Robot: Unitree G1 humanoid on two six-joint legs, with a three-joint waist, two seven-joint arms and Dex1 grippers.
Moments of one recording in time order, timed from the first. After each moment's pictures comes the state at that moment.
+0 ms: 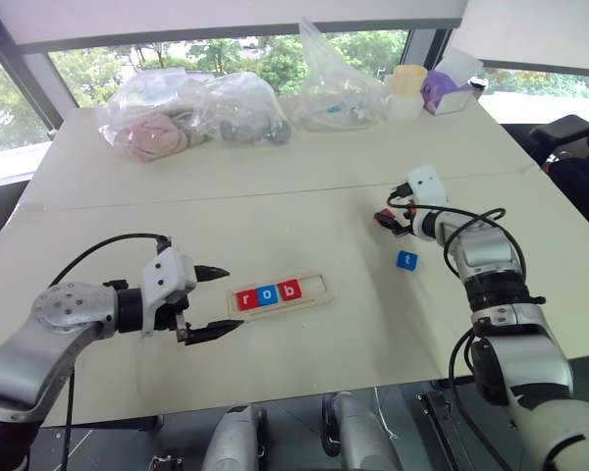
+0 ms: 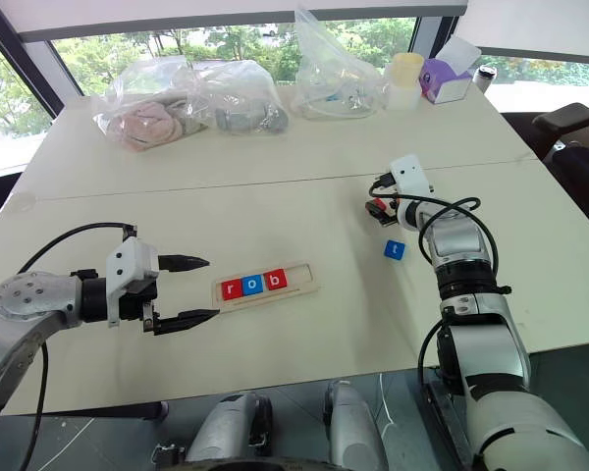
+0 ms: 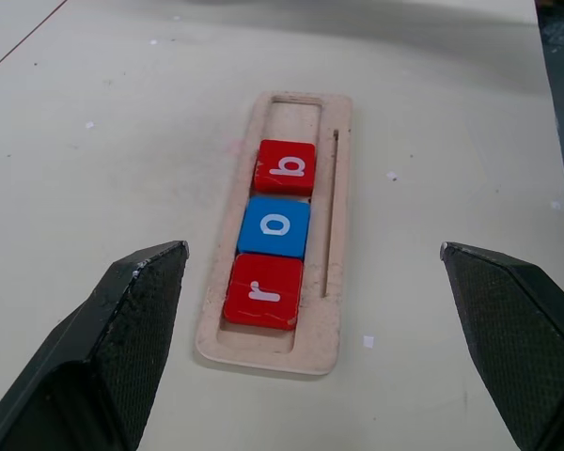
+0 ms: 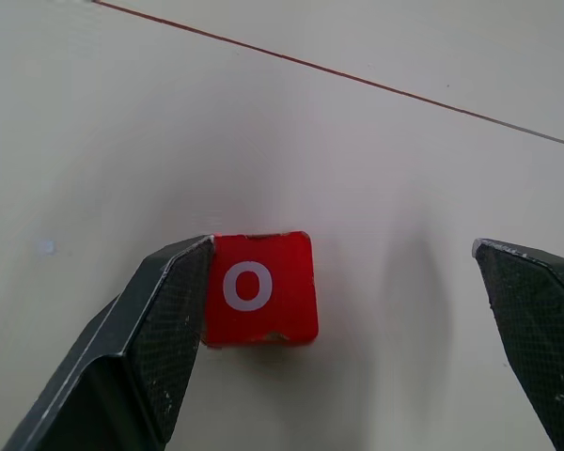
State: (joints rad) left arm -0.05 0.88 0.09 -0.49 -0.49 0.49 -1.00; right arm -0.84 -0.45 -0.02 0.62 -0.01 0.54 0.49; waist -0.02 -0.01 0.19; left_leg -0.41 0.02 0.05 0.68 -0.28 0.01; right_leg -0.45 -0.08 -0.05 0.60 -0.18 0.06
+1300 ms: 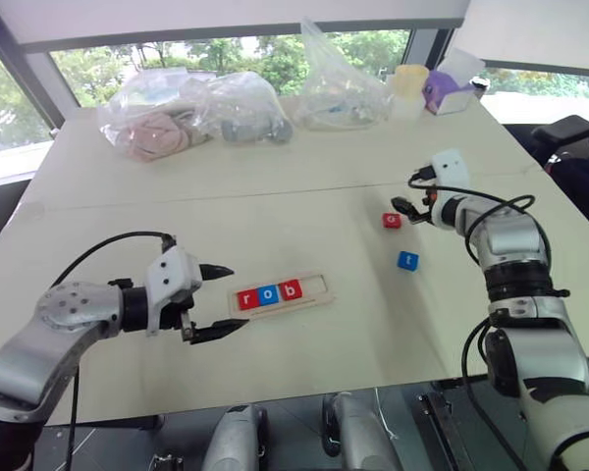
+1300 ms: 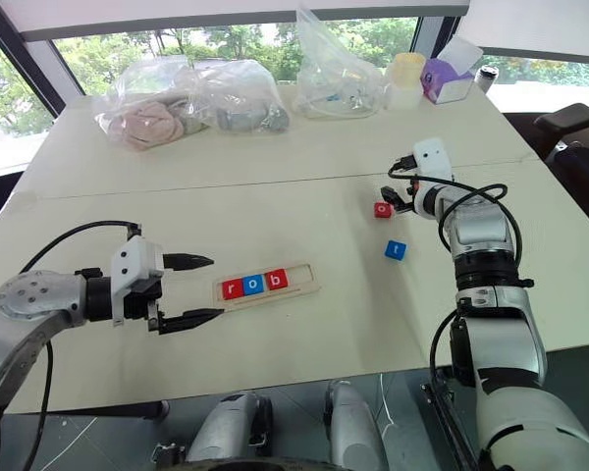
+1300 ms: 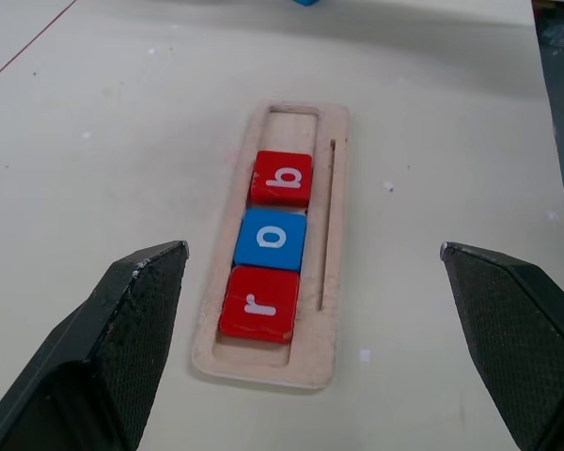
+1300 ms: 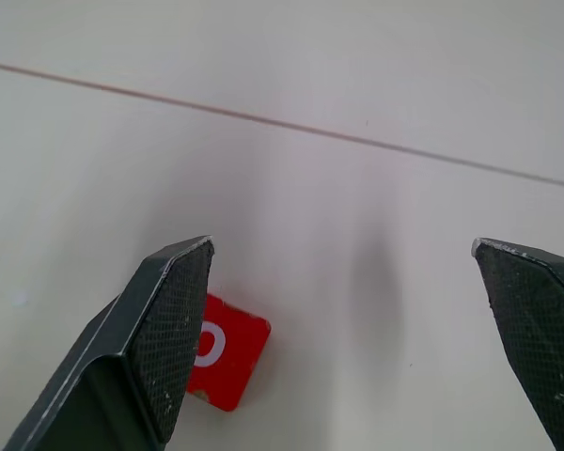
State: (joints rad) left arm -0.08 0.87 0.07 -0.52 -0.49 0.52 -0.98; right arm -0.87 -0.52 -0.07 0.52 0.07 0.67 0.48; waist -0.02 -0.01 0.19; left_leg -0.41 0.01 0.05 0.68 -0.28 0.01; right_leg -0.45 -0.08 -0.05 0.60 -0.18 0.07
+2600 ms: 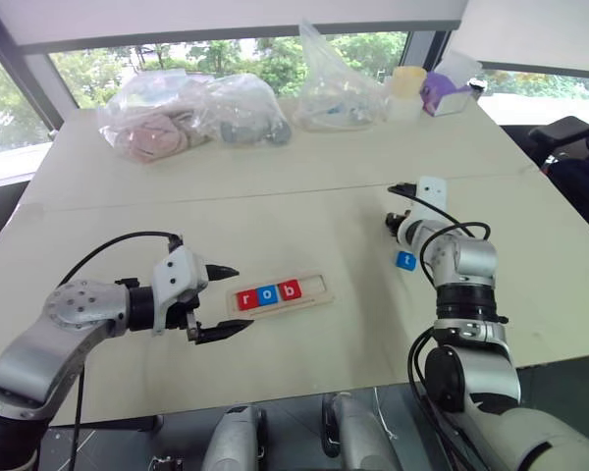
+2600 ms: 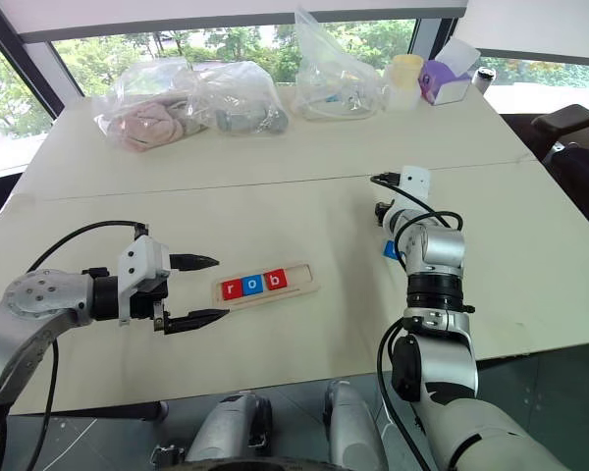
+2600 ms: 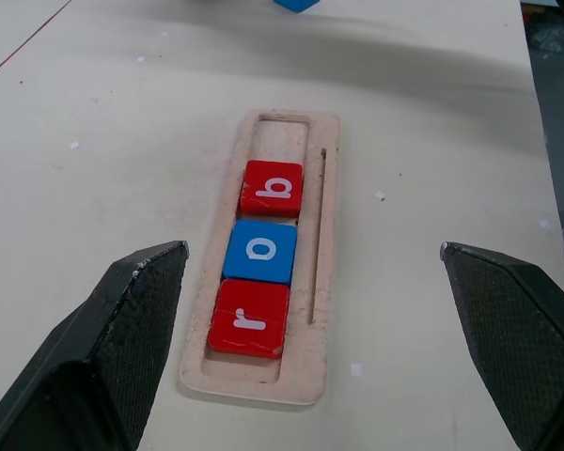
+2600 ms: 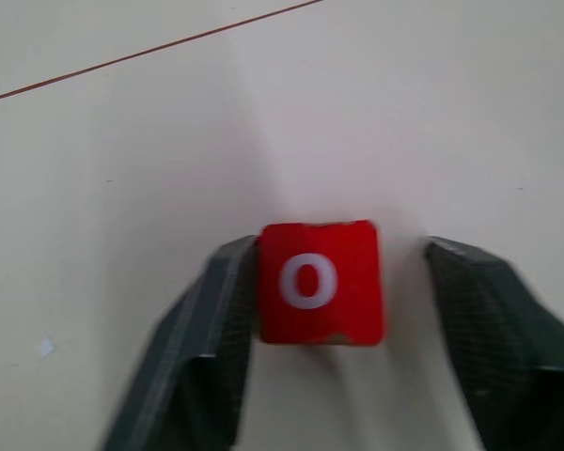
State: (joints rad) left arm -0.09 0.86 0.05 -0.52 -0.49 0.54 -0.97; right arm -0.78 -0.19 -0.30 0.35 0.14 0.91 -0.04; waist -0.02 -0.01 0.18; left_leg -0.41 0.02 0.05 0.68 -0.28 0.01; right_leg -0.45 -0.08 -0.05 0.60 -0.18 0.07
